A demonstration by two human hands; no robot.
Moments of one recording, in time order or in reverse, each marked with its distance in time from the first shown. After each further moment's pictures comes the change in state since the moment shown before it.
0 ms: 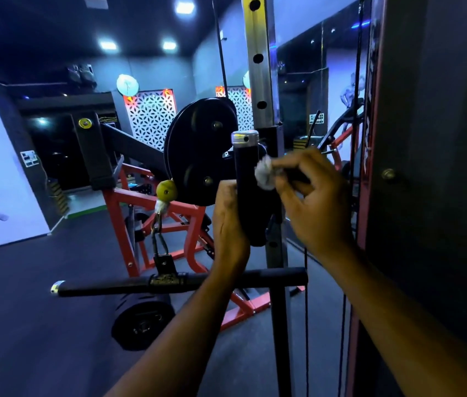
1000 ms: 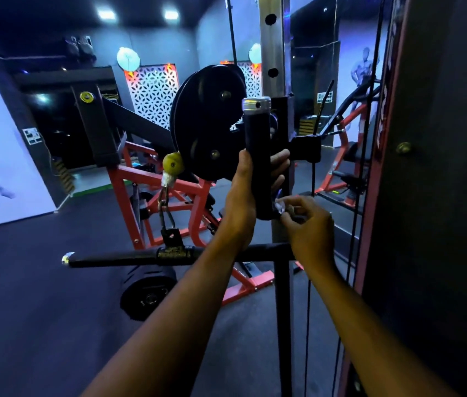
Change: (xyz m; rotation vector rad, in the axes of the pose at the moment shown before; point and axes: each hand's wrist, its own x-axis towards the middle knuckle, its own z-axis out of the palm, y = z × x) left_hand 0.002 0.015 -0.001 -0.367 -0.244 -0.263; right_hand -0.104 0.043 0.035 -0.015 -0.049 0.557
